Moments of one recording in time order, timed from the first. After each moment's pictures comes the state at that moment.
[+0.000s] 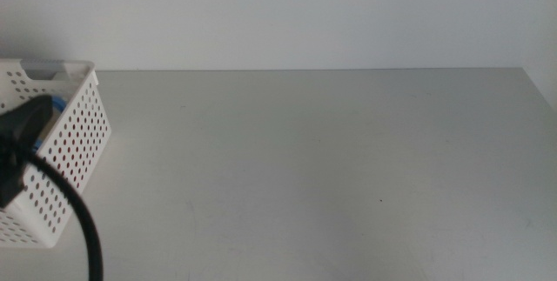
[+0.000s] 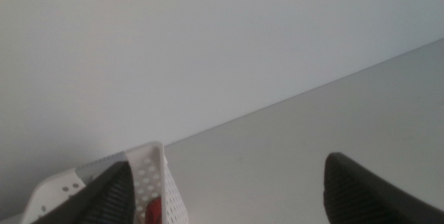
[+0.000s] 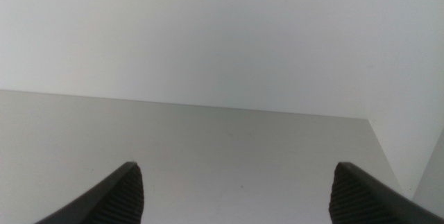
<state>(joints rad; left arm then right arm) -0.19 0.57 -0.62 -0.04 0.30 0.28 0.08 0.49 -0.32 0.16 0.04 -0.17</state>
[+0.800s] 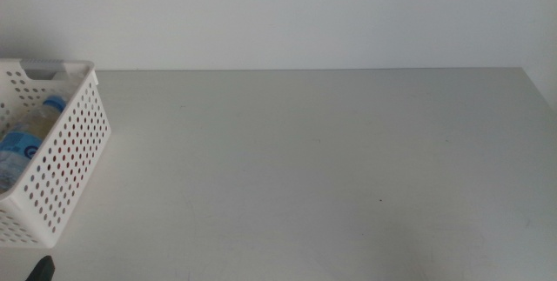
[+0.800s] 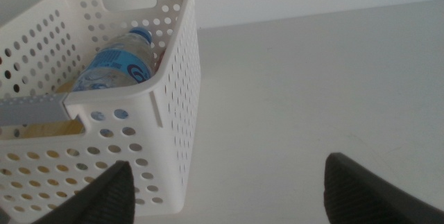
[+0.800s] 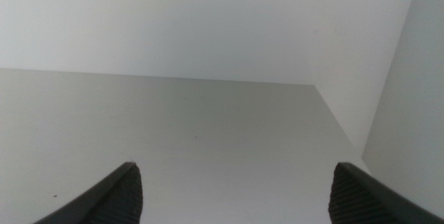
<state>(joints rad) 0.03 -0.01 0.02 -0.21 0.27 0.28 -0.05 -0.01 0.03 0.12 0.13 -0.17</state>
